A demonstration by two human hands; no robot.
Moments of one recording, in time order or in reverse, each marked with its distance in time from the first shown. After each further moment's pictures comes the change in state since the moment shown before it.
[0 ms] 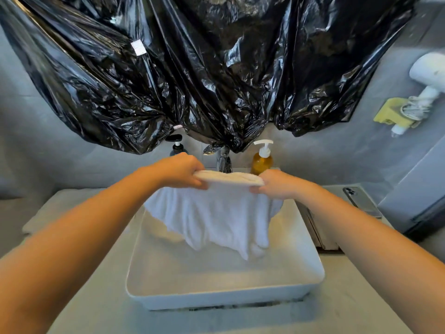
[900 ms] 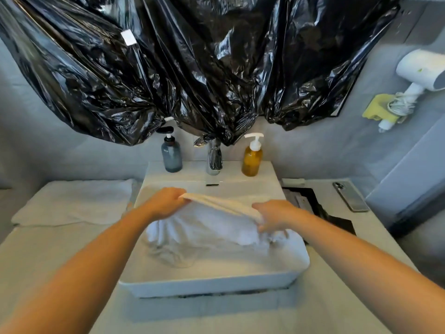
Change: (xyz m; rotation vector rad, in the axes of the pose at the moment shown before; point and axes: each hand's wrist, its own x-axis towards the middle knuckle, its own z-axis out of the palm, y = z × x) left_hand -0.029 -0.008 0.104 -0.387 0.008 -0.208; right_hand -0.040 0.032 0.068 -0.348 -0.202 0.049
